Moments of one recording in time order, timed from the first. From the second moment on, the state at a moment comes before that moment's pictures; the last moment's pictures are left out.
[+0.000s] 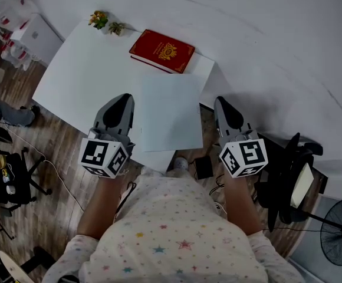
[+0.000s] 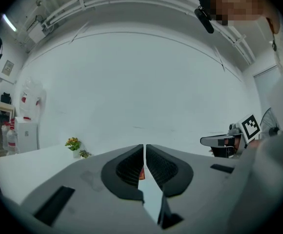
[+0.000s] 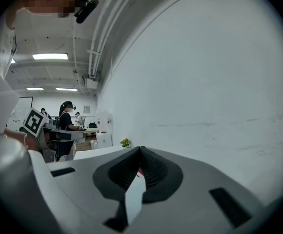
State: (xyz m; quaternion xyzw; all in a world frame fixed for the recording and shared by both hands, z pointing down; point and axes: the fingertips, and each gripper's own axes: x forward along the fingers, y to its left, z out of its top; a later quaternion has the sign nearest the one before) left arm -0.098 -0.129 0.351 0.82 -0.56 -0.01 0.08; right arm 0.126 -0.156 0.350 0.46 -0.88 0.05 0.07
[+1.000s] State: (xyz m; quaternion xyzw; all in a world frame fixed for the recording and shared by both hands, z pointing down) left arm -0.101 -0.134 0.310 0.81 -0.58 -0.03 0.01; right arm 0.131 -0.156 0.301 0.46 -0.89 -0.01 0.03
